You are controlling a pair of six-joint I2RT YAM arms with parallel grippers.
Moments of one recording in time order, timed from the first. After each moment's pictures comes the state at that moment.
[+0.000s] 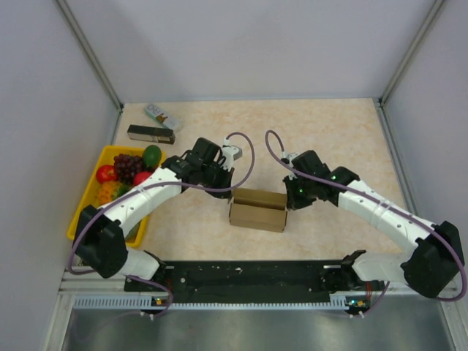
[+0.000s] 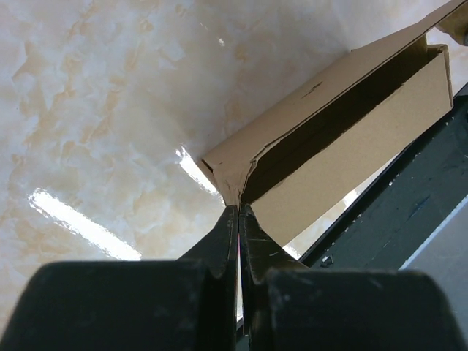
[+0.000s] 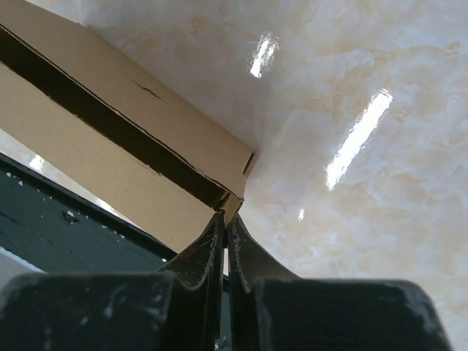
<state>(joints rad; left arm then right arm) -0.60 1.43 1.11 -0.65 0.36 -0.09 0.66 1.23 0.96 -0.77 -0.10 0.29</state>
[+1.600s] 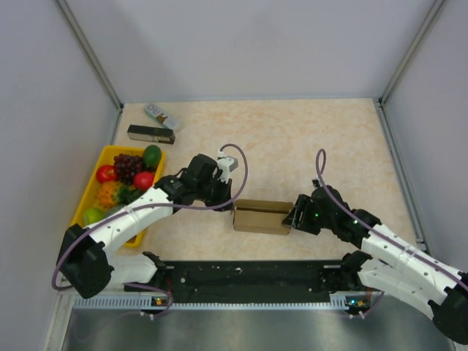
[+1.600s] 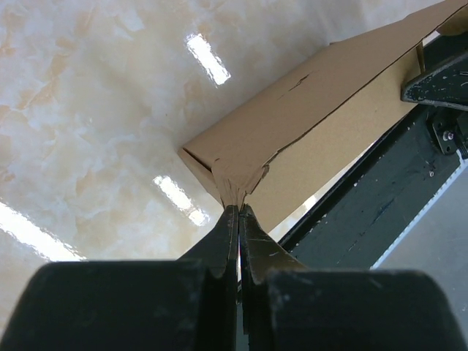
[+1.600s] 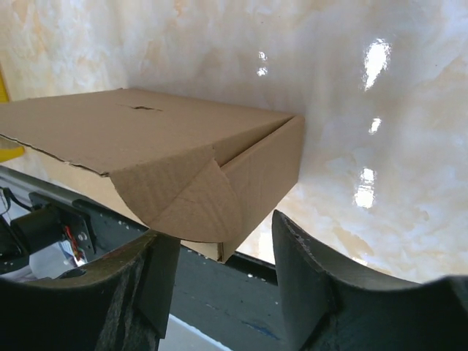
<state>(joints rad) -0.69 1.24 0.91 -0.51 0.32 -0.28 0.69 0.80 0.50 -0.52 -0.07 0.93</state>
